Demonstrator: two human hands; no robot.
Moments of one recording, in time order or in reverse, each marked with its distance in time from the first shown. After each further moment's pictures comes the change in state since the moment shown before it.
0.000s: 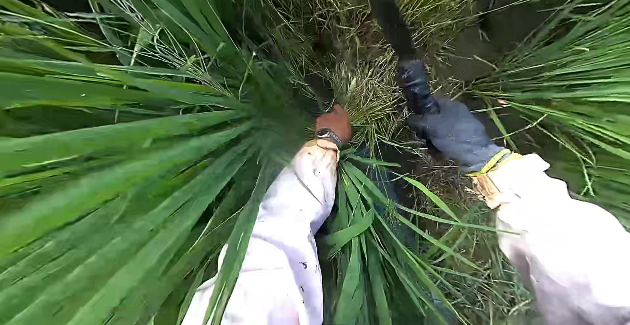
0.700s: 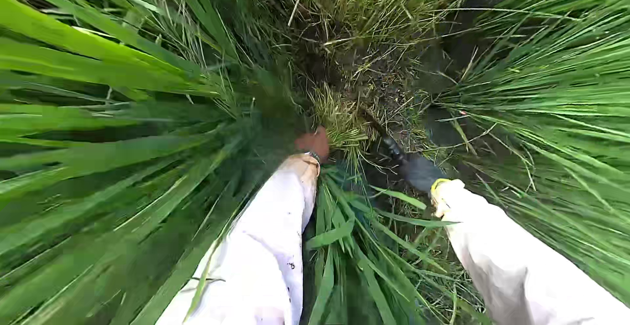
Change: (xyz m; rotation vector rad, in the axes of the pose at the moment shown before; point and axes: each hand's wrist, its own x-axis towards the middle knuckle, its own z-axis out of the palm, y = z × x) left_hand 0.005 -0.018 0.045 -0.038 -0.009 0.008; right_hand 0.002 0.122 0.058 -0.360 -0.082 0.047
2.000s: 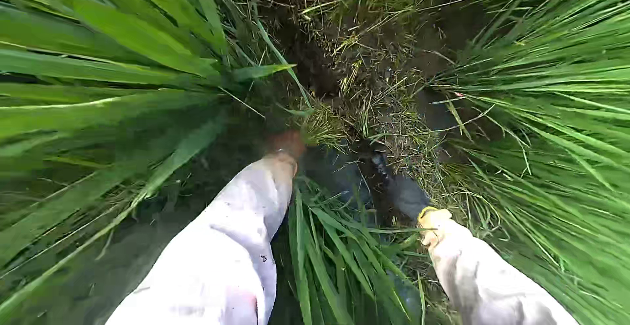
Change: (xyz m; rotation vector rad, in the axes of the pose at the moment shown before) left_hand 0.012 -0.014 0.053 0.082 -0.147 -0.085; right_hand -0.027 0.062 0.090 0.018 -0.280 0.184
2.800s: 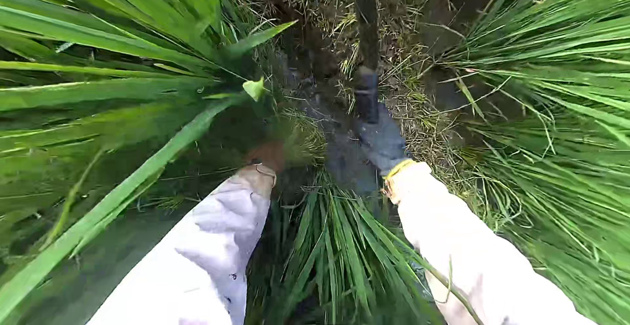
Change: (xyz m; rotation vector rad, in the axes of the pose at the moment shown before) left_hand -0.034 -0.055 0.036 0.215 -0.098 -0.066; right_hand -0.023 -0.133 -0.051 0.583 0.270 -0.145
